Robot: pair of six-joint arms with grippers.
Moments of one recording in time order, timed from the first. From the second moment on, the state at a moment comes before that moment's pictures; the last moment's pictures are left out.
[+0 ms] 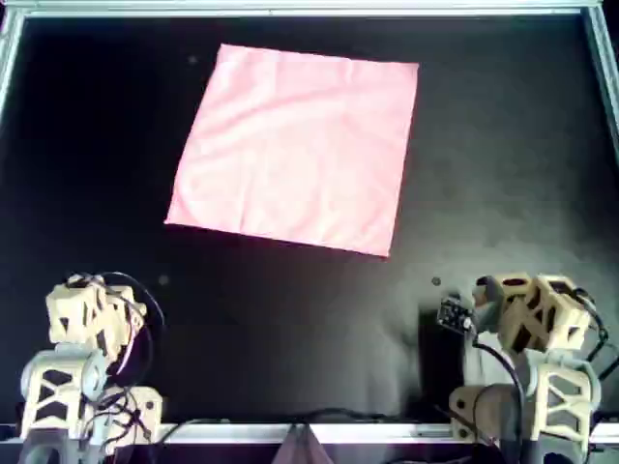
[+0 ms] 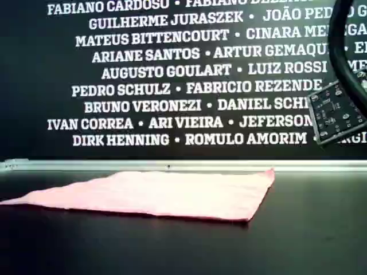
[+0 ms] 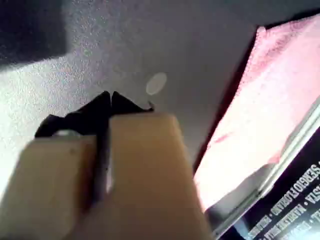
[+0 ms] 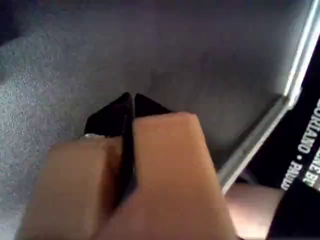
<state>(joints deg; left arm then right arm) 1.9 176.1 173.1 47.5 6.7 3.3 -10.3 176.3 173.3 49.0 -10.1 -4.4</state>
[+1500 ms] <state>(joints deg) 1.9 176.1 170.9 41.1 7.3 3.2 -4.3 176.2 168.2 43.5 -14.9 -4.2</state>
